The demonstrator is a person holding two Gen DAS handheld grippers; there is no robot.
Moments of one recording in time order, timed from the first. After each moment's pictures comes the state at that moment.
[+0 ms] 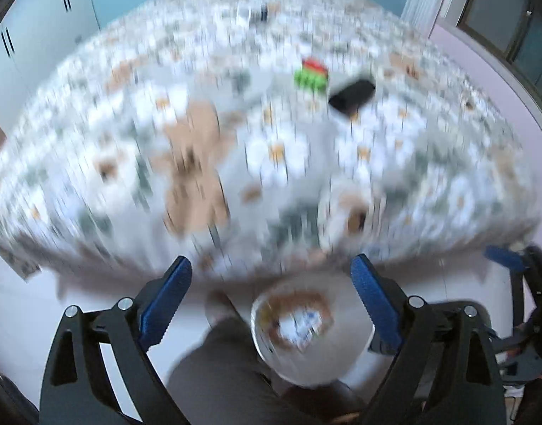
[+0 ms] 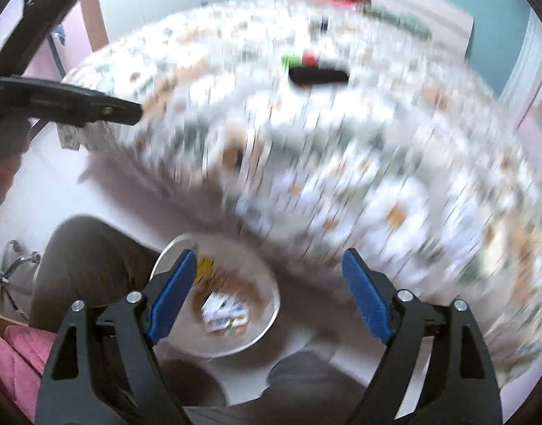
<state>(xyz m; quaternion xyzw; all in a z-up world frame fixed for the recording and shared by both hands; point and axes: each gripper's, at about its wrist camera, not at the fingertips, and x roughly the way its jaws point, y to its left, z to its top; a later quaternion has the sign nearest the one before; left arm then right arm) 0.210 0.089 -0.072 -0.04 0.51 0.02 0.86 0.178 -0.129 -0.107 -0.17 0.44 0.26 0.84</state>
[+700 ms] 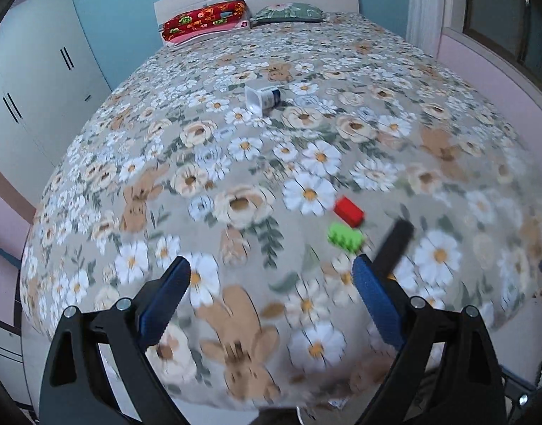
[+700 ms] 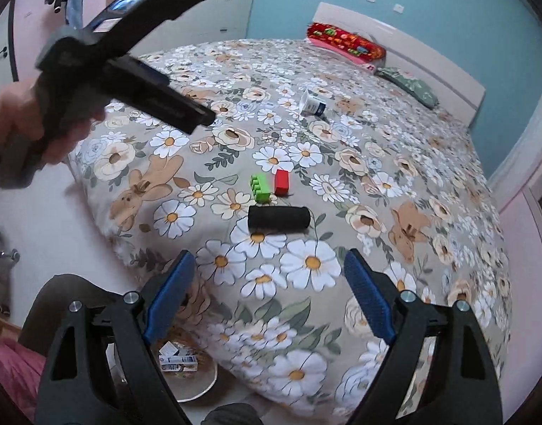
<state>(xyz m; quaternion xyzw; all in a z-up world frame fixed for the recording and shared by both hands) 0.376 0.102 0.008 0.05 0.47 0.05 0.88 0.295 -0.089 -0.007 -0.23 0.38 0.29 0.85</state>
